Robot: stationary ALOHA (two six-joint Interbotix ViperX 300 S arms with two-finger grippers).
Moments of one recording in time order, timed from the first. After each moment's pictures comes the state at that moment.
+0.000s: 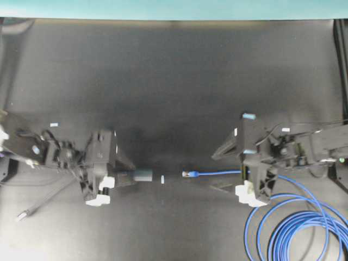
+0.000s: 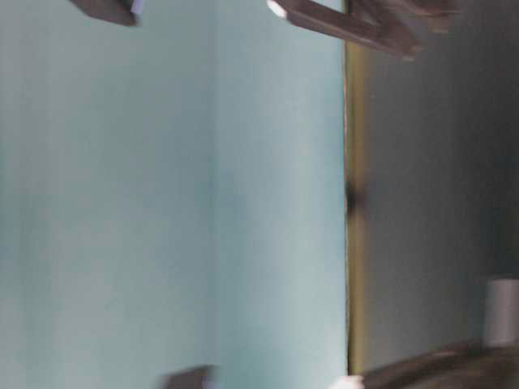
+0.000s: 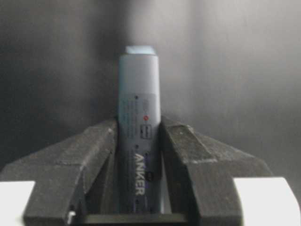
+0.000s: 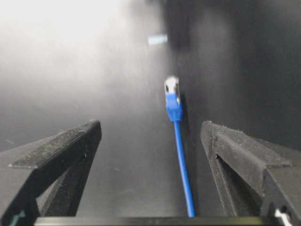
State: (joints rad) left arm -0.07 -0.07 0.97 0.04 -0.42 -0.15; right arm 0.17 -0.14 0.90 0.03 -0.06 0.19
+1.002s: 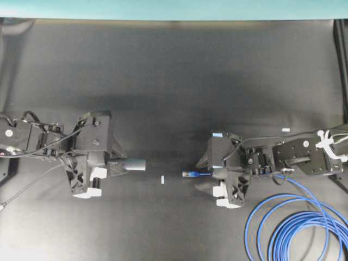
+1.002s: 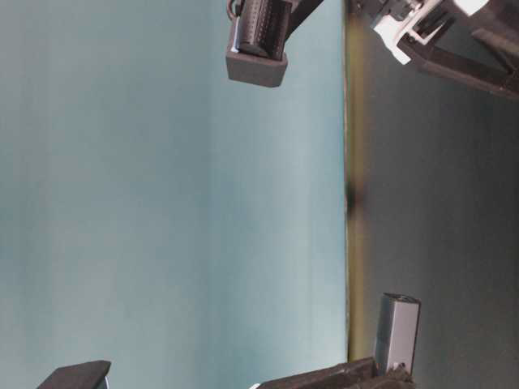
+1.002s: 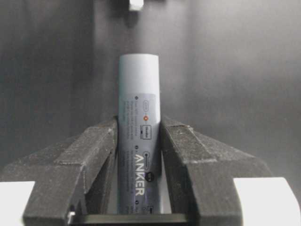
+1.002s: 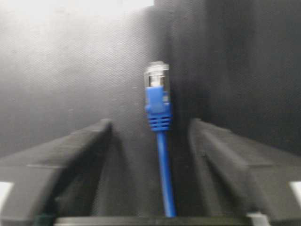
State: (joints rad) left arm -0.08 -0.26 0.88 0.04 -0.03 -0.12; right arm 0.15 0.17 0.85 0.03 -0.26 0.15
